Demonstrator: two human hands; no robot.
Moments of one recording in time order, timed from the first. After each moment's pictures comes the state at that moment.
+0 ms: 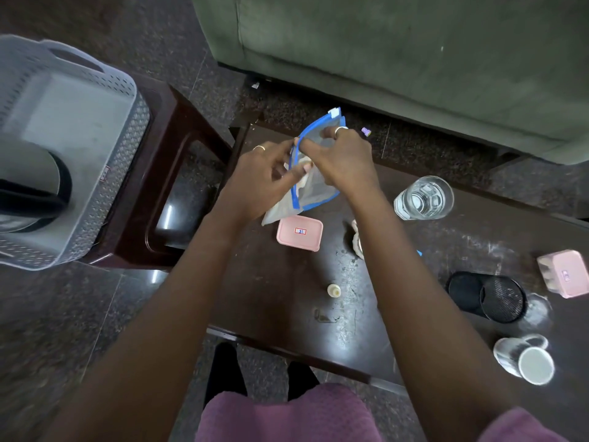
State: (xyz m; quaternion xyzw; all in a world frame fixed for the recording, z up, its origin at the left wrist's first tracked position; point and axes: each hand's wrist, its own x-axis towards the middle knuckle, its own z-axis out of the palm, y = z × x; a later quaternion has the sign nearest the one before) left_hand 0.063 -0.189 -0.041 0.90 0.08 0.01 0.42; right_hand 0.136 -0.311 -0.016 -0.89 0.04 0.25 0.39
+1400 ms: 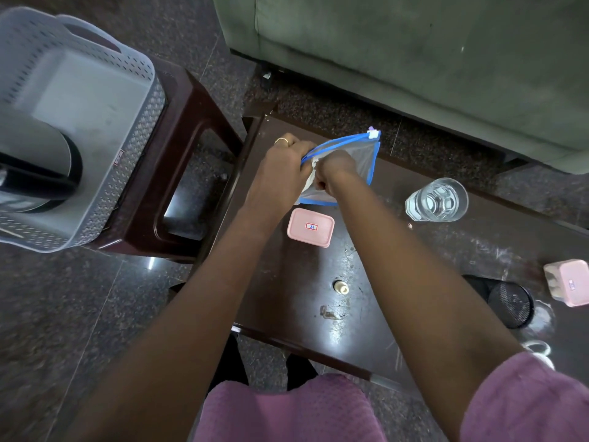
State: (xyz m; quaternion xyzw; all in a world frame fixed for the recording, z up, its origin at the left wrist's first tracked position) left_hand 0.067 -0.198 -0.046 0.92 0.13 -0.02 0.37; right_hand 0.147 -0.275 -0.082 -0.83 0.22 0.37 0.36
